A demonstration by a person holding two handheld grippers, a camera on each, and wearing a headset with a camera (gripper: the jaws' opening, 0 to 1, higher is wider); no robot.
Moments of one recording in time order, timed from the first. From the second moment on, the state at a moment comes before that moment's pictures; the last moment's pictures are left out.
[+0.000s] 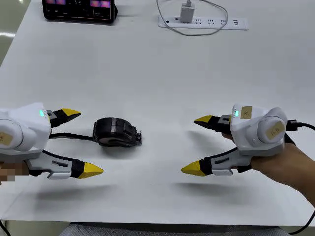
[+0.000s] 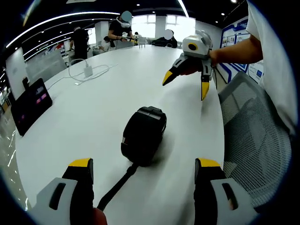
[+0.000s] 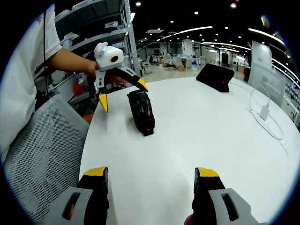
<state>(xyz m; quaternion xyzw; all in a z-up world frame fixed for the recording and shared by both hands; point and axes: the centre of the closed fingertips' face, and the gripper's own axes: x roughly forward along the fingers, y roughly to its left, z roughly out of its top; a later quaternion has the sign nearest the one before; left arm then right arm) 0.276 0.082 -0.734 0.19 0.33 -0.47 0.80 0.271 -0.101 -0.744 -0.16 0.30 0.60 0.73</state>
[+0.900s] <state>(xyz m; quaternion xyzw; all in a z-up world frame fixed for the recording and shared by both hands) 0.290 0.080 -0.743 0.25 0.35 -0.49 0.76 0.279 -0.089 -0.745 -0.17 0.29 0.61 0.72</state>
